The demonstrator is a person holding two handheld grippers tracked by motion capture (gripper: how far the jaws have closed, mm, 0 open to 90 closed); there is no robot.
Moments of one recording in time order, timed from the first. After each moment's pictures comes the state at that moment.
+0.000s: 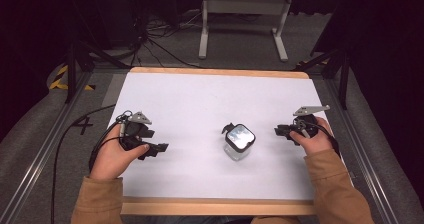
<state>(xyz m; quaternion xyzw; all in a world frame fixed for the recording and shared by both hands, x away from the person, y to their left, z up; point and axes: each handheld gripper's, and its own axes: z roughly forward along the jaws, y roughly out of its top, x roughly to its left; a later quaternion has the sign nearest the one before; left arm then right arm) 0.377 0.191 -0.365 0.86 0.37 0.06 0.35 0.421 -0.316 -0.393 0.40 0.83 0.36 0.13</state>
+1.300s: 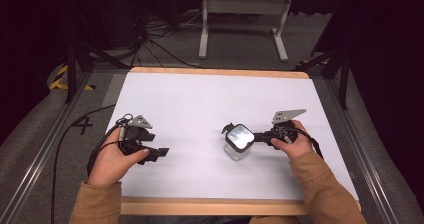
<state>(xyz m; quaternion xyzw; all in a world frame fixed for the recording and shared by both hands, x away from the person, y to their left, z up) 0.366 0.189 -0.363 0.86 0.37 0.06 0.34 0.420 -0.264 -0.405 0.27 0.86 0.43 0.05</state>
